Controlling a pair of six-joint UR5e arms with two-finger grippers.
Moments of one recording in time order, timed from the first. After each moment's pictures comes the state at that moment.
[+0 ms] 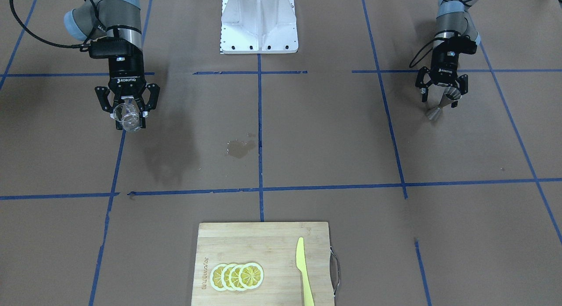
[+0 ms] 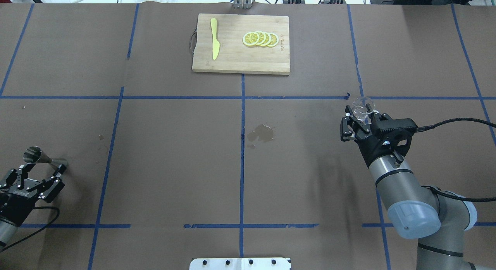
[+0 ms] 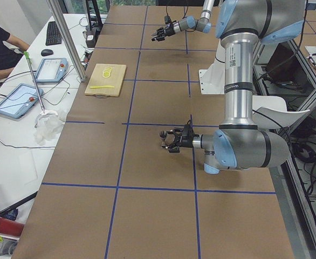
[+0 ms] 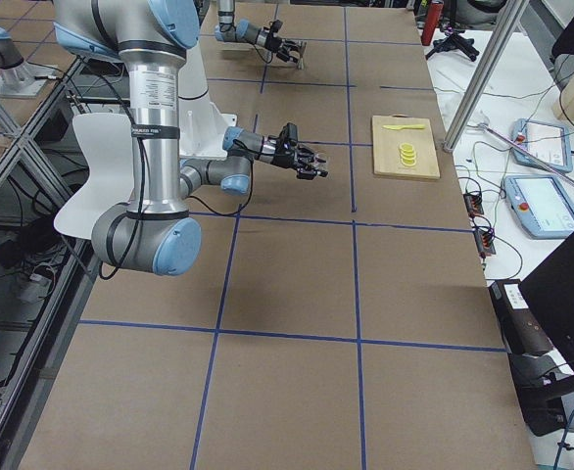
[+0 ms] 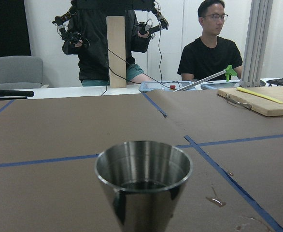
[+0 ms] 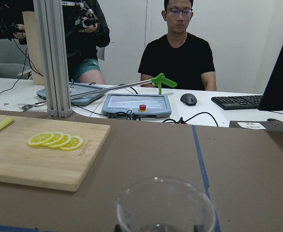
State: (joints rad) left arm 0.01 -1.36 -1.33 -3.45 -0.36 -0.92; right arm 0.27 -1.56 1.90 -0.77 0.62 1.11
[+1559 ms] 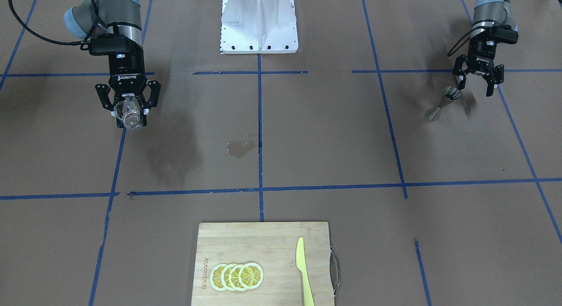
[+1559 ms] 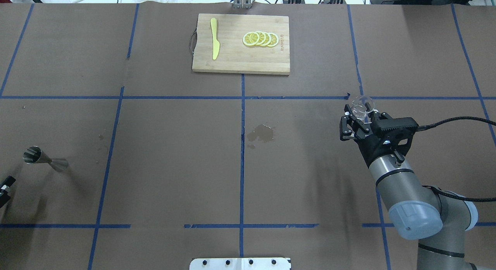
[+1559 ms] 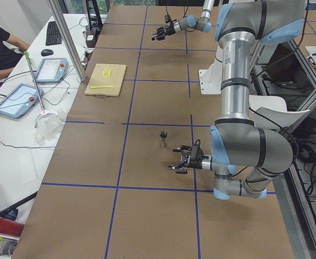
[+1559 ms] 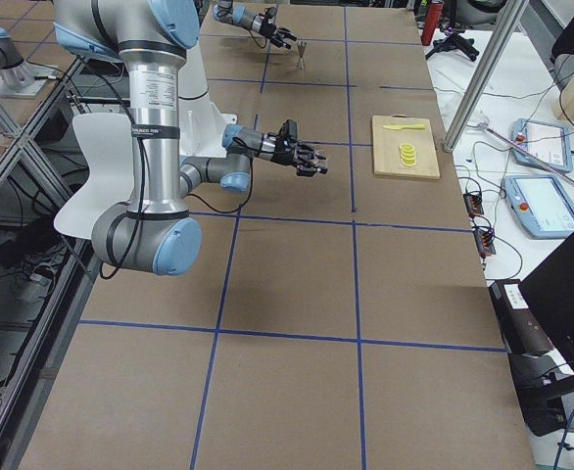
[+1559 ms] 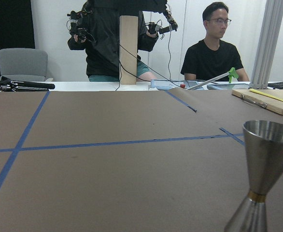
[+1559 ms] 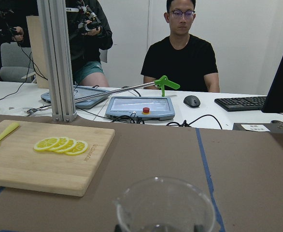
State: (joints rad) left arm 0.17 -1.23 -1.15 -3.73 -0.24 -1.02; right arm 0.27 -1.56 1.91 -0.77 0.63 1.10
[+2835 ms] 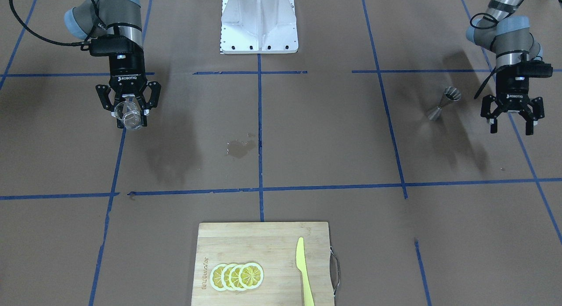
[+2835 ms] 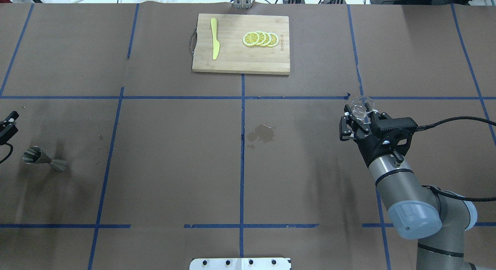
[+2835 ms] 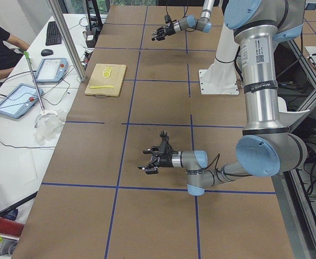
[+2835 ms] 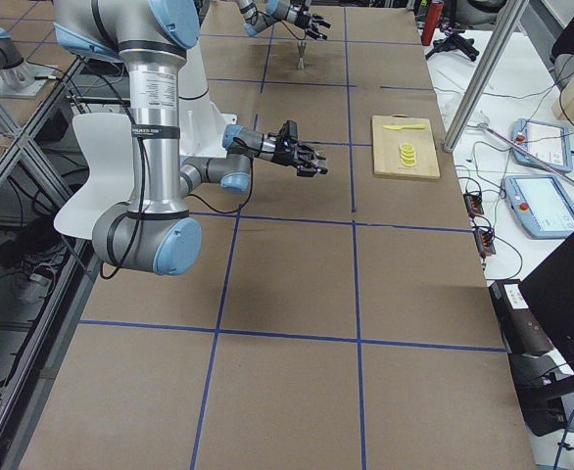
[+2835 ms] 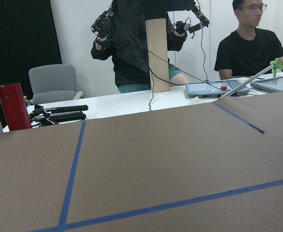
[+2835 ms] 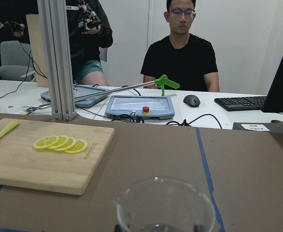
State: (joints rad) left arm -0.65 -1.43 -1.21 -3.42 -0.97 -0.75; right arm 0.27 -1.55 1.91 -0.77 0.63 1.10
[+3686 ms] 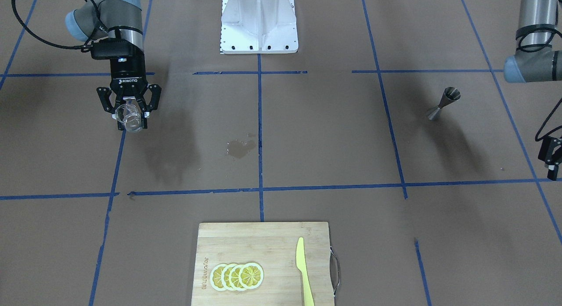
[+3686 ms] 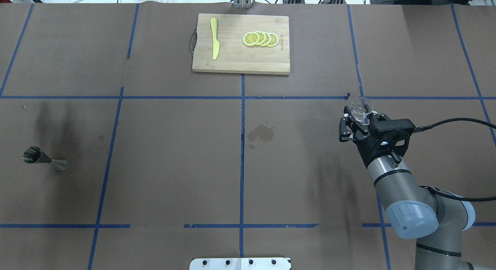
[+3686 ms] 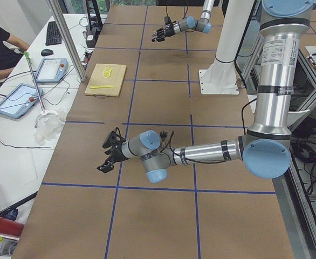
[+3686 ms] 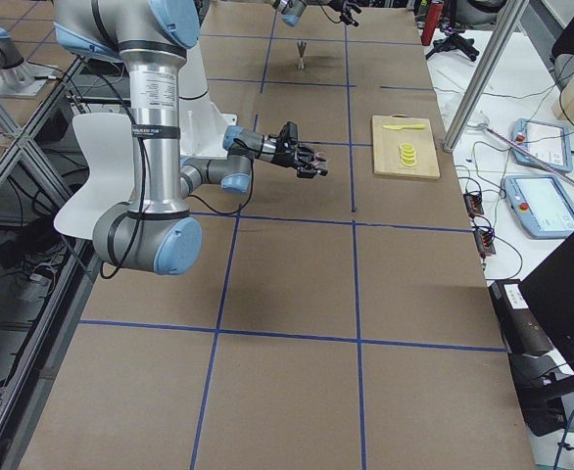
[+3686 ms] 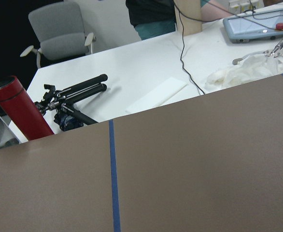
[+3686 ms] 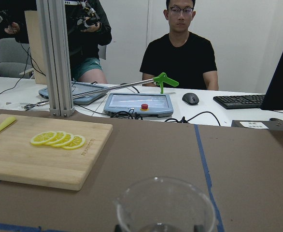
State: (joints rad) left arm -1.22 -1.62 -1.28 -2.86 -1.77 -0.61; right arm 0.27 -1.55 1.88 -0.77 0.63 1.11
